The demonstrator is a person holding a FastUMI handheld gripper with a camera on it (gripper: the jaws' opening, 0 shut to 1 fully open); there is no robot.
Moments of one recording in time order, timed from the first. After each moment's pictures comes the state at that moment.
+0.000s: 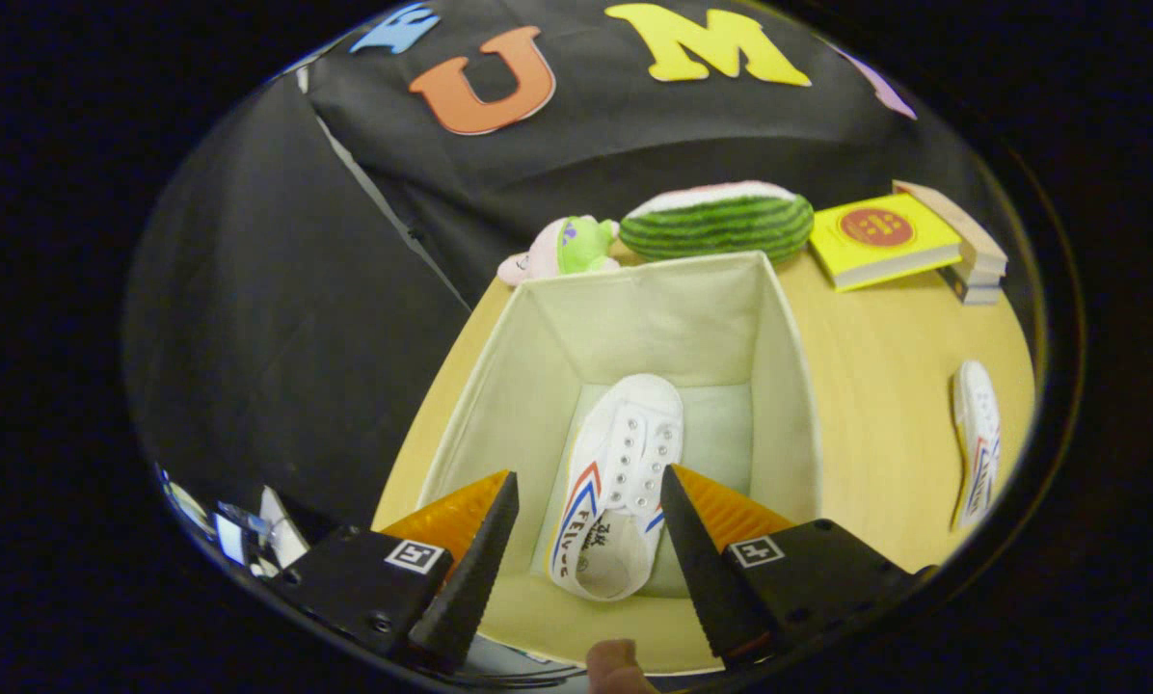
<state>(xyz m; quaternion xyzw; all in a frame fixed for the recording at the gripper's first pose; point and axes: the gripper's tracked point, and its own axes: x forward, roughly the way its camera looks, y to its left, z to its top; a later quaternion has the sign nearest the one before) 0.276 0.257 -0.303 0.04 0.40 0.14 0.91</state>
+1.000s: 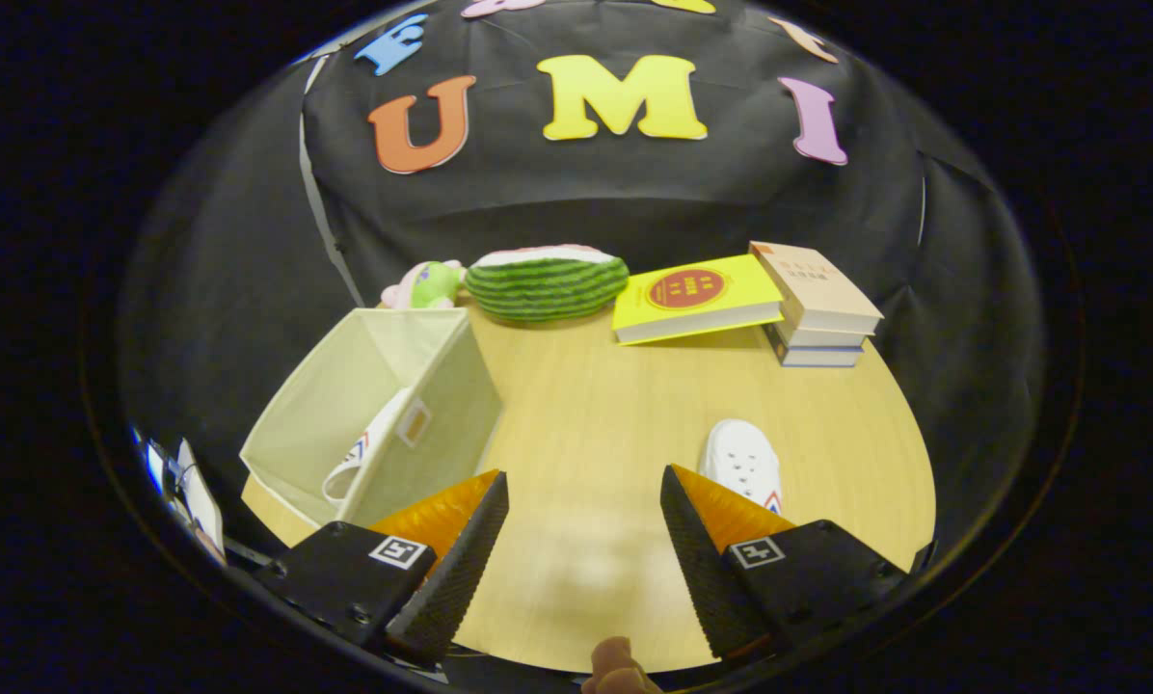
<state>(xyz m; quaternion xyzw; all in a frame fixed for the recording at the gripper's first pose) 0.255 -0.029 -0.260 -0.03 0.36 0.05 0.93</state>
